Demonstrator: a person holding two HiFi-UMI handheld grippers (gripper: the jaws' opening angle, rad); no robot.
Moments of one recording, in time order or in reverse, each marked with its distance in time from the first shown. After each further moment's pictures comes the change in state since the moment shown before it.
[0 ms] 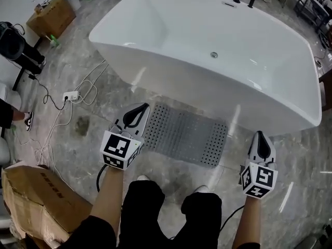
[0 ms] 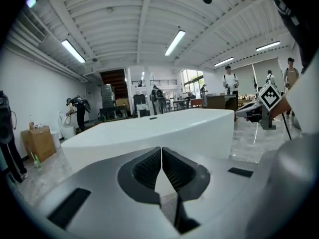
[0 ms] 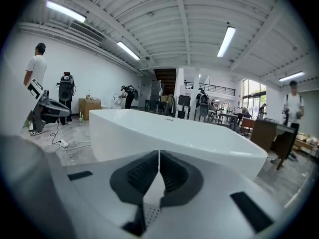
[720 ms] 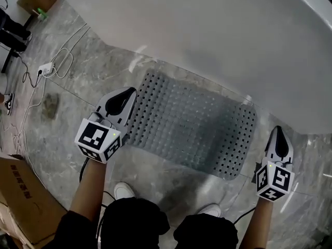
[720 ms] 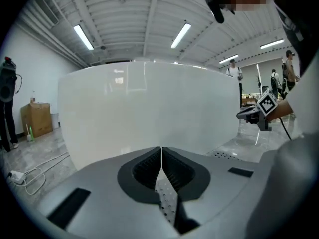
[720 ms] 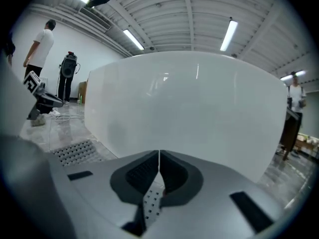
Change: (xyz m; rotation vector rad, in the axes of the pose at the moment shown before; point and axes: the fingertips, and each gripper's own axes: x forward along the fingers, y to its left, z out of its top) left arm 0.114 0.005 -0.335 -0.038 0.010 0.020; right arm 0.160 0.036 -0.316 -0.048 0.016 -0.016
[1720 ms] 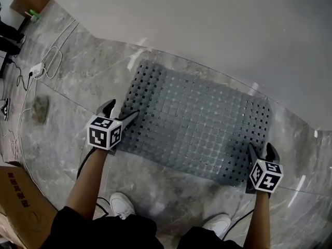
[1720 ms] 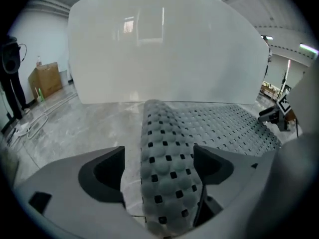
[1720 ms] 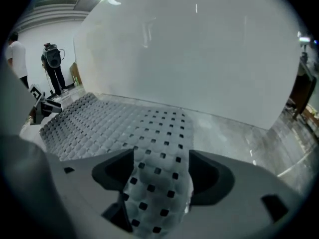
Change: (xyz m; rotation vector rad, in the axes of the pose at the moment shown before) left arm 0.040 0.039 -0.253 -0.183 0.514 0.063; right arm 0.046 0.048 -0.249 0.161 0.519 0.129
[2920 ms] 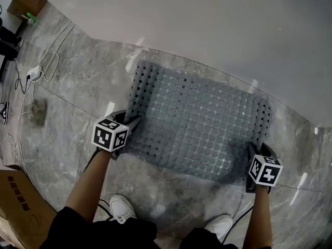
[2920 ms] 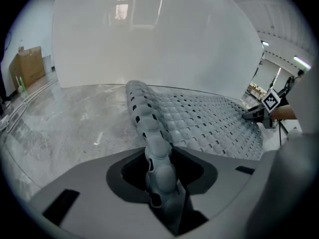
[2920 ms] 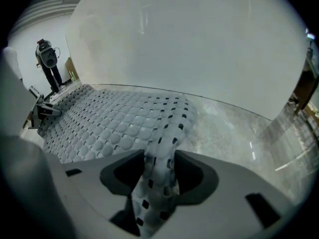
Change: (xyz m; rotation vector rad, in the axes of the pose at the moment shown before) left arm 0.024 -0.039 -0.032 0.002 0.120 -0.175; right arm 0.019 0.007 -0.021 0.024 0.120 0.013
